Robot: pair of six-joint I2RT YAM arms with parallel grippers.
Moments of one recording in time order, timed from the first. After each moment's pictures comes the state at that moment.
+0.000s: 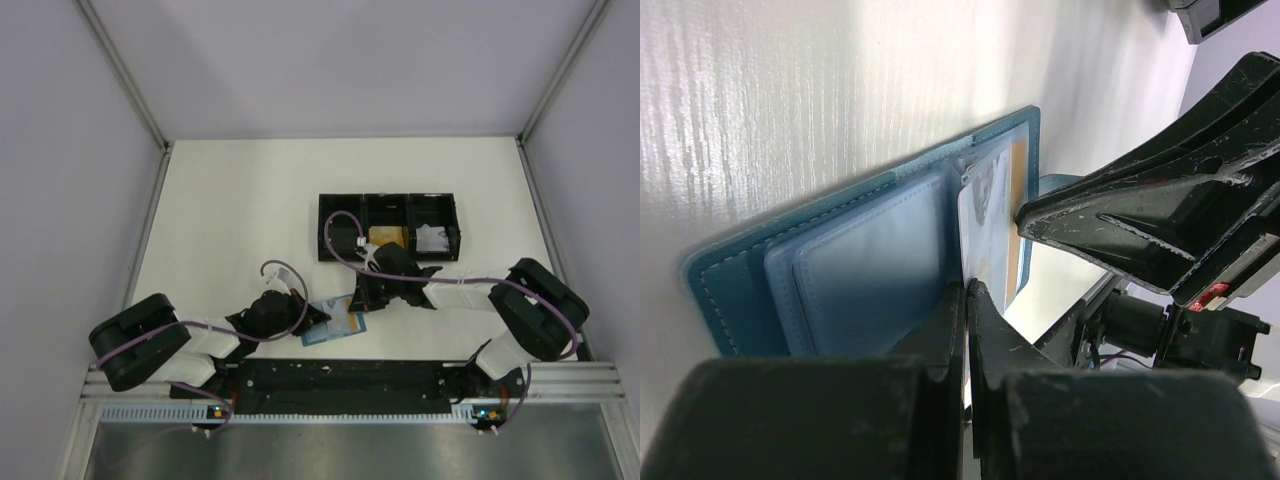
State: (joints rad) left arm -0.91 1.33 0.11 0.71 0.02 -1.33; right arm 0.77 1.52 0.59 0.10 -0.38 0.58
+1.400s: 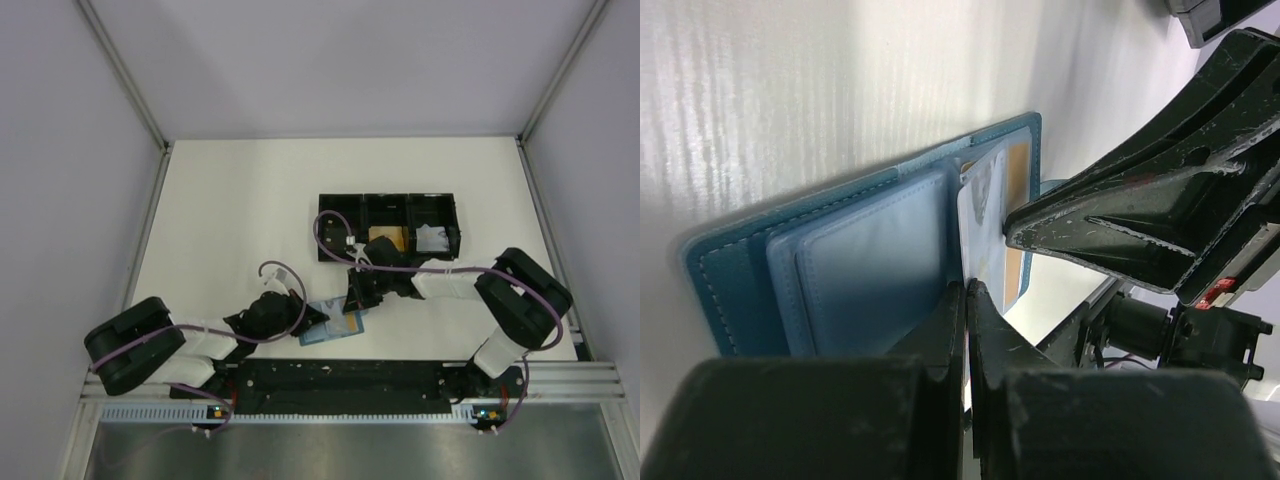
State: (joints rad) left arm -0.91 1.31 0.11 0.68 0.01 -1.32; right arm 0.77 1.62 0.70 0.00 -0.45 0.54
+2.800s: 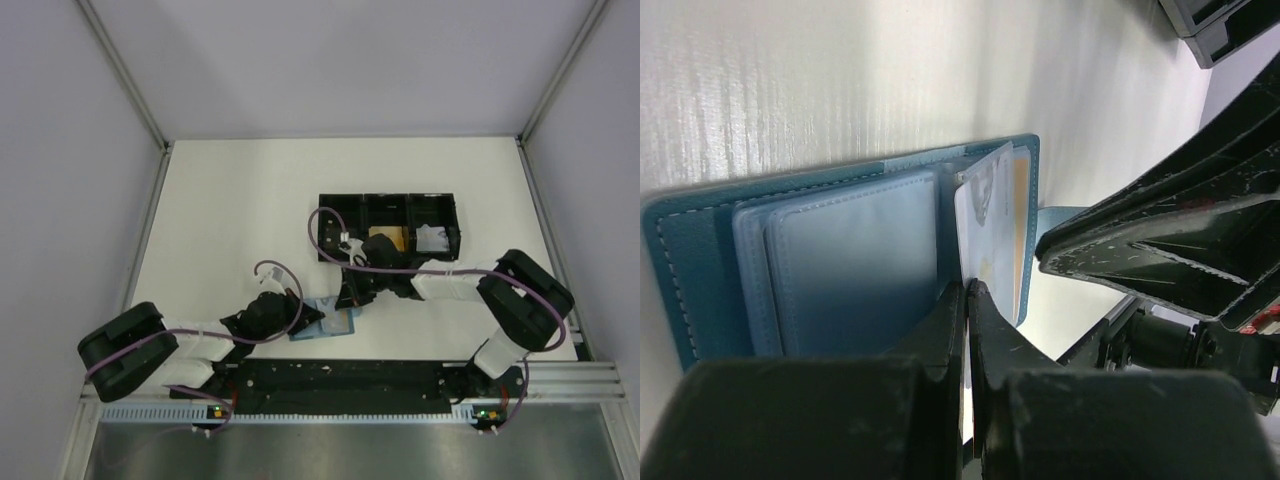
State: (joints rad) left arm -0.90 1.25 0.09 0.64 -0.05 -1.28; right arm 0.79 1.59 0.70 0.09 -0.49 0.52
